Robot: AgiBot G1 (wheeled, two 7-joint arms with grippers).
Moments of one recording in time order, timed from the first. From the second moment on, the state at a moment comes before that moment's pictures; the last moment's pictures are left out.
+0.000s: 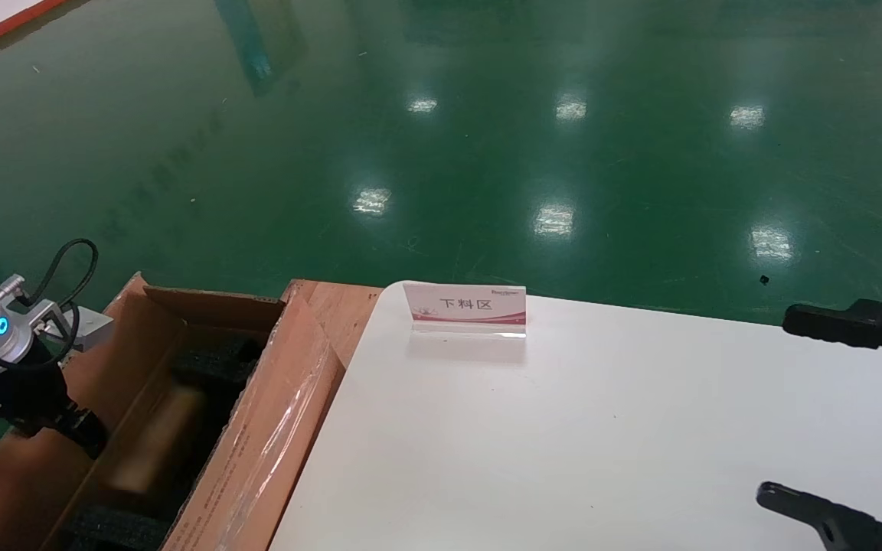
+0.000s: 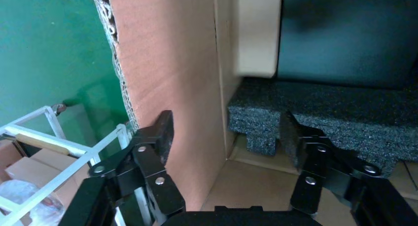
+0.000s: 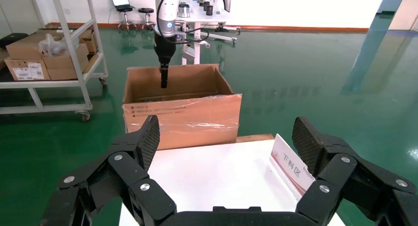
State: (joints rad) left arm -2.22 0.64 2.47 -0.86 1.36 1.14 -1.47; right arm 1.08 -0.60 -0.30 1.28 -0.72 -1.49 0.18
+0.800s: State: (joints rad) left arm -2.49 0.56 2.38 -1.27 1.49 0.93 -1.26; right arm 1.08 -0.60 -0.30 1.28 -0.72 -1.49 0.18
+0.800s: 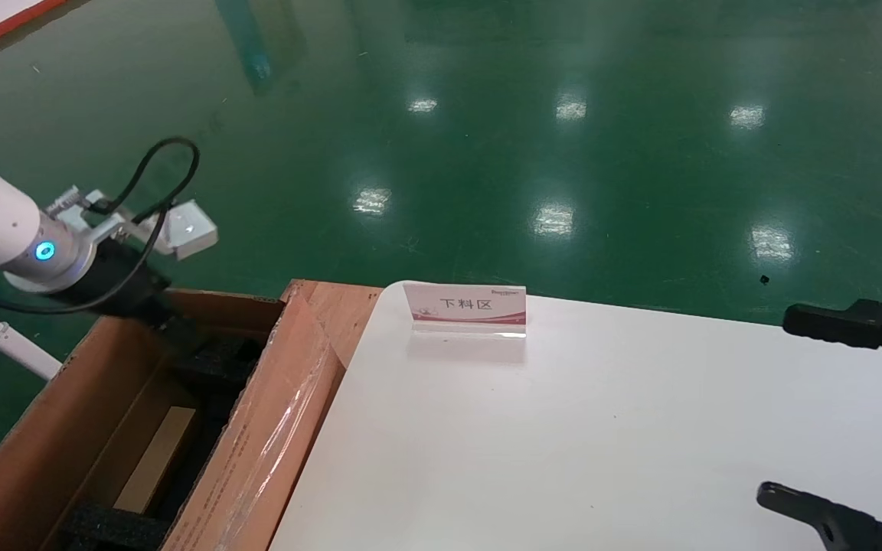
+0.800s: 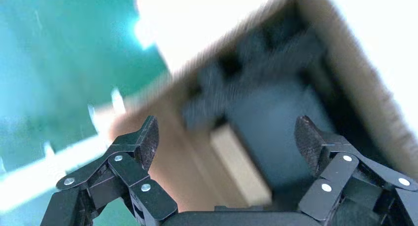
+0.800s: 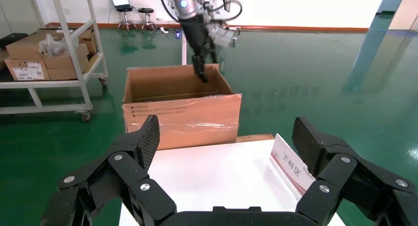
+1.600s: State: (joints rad) left arm -2.43 0.47 2.07 -1.36 1.26 0.86 -0.85; right arm 1.08 -0.60 -0.30 1.28 -0.71 -1.49 0.18
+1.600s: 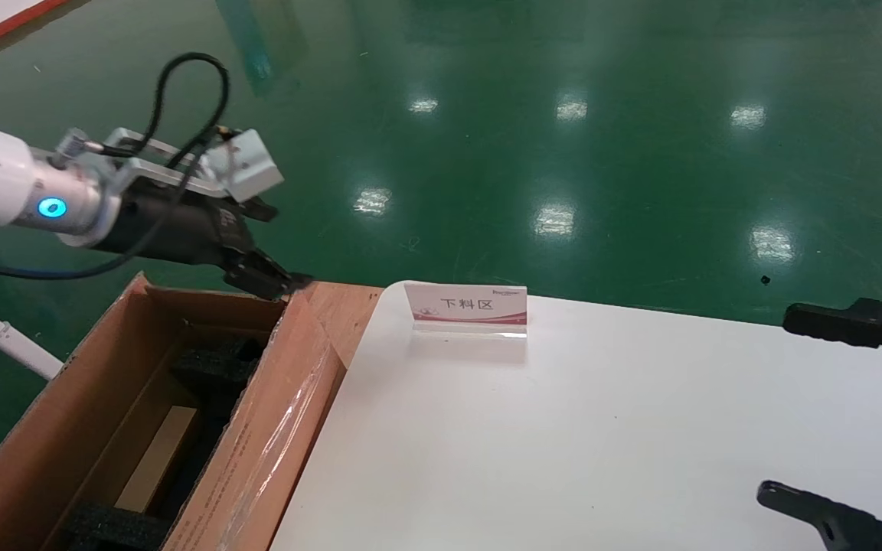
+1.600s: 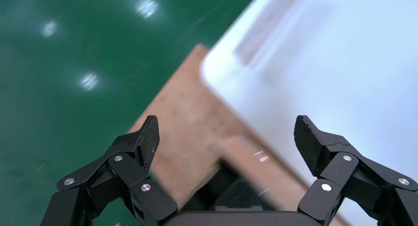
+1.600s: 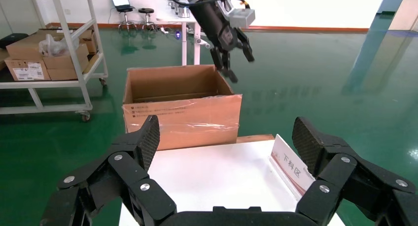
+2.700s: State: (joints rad) left arm -1.62 0.55 1.00 -1.31 0.94 1.24 -0.45; right arm 1.08 -0.60 -0.30 1.28 -0.71 -1.49 0.17
